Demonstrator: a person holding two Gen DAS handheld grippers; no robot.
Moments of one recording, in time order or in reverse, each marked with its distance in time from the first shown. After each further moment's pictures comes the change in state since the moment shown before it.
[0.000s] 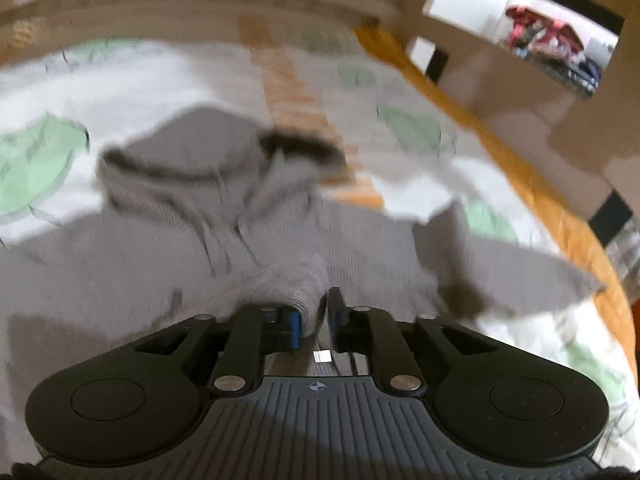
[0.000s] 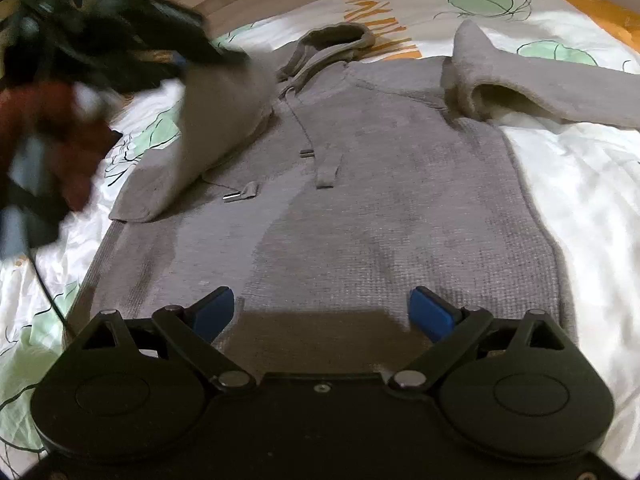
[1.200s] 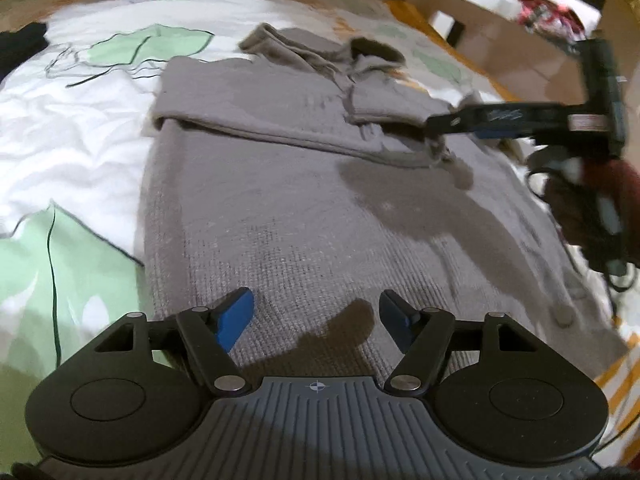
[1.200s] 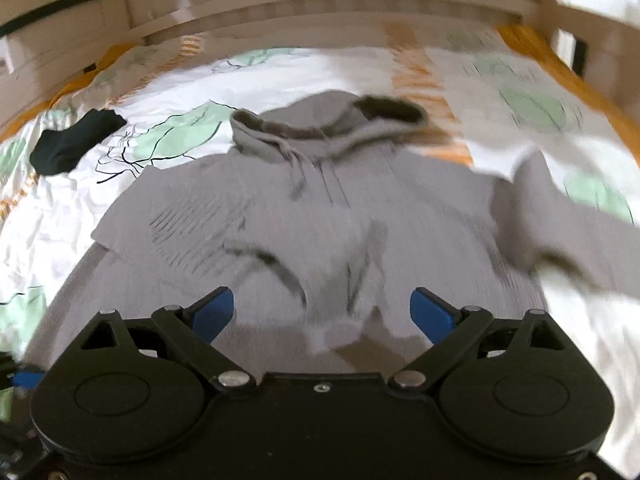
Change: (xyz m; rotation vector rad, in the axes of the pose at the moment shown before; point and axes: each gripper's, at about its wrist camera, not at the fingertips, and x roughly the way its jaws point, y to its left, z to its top) left arm -0.139 0.081 -0.180 -0.048 0.032 0.034; right arm 0.041 0.064 0.061 -0.328 -0.107 -0.121
